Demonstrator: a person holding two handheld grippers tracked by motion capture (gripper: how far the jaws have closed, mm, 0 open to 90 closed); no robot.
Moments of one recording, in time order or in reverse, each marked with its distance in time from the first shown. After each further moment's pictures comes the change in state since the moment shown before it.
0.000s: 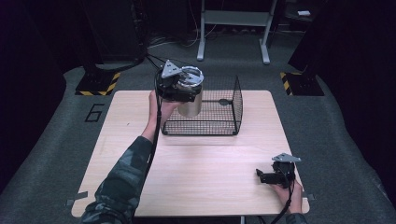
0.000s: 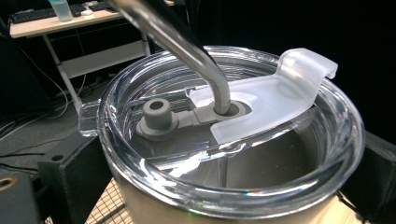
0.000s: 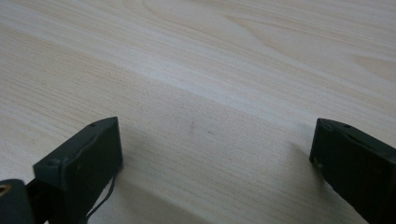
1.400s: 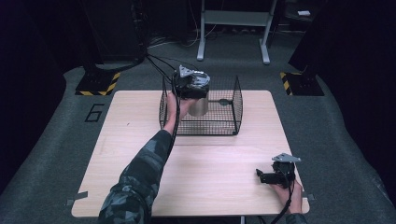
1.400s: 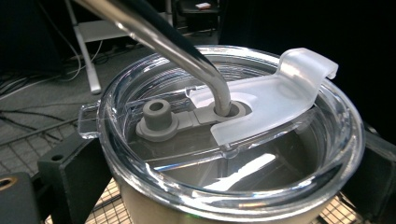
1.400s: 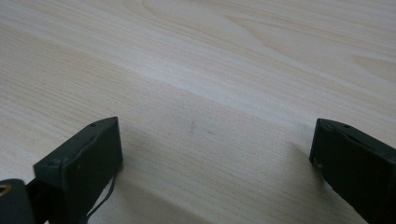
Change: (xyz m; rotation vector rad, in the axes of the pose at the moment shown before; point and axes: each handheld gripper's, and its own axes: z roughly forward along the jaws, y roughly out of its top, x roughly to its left) left arm 0.016 -0.043 0.093 0.076 0.109 -0.130; right arm 0.001 0.000 0.000 -0.006 -0.006 0.009
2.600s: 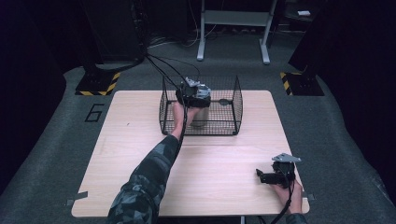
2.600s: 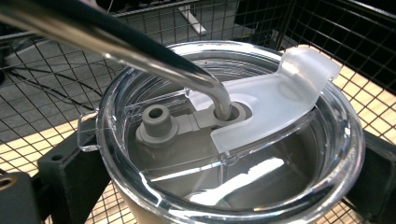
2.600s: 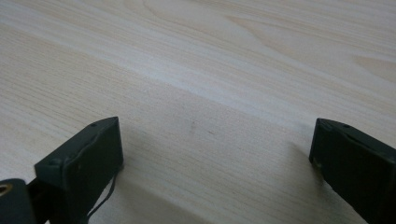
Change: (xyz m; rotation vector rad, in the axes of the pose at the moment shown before) left arm -0.009 -0.043 0.041 0.140 0.065 -0.007; right arm -0.001 0.000 -0.001 0.005 0.007 -0.011
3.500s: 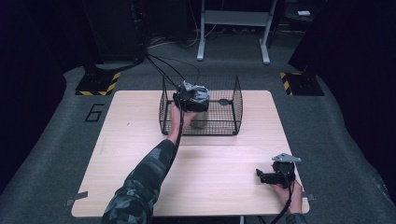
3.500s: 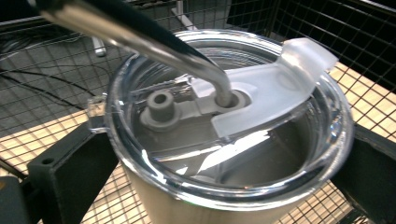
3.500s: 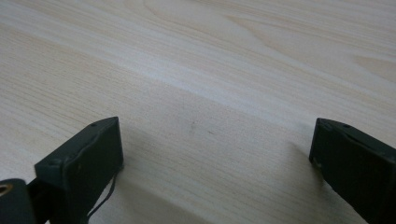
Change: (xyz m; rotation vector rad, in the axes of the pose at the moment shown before) left arm 0.004 -0.011 -0.015 -0.009 -0.038 -0.002; right arm 0.000 0.000 0.000 0.000 0.001 -0.002
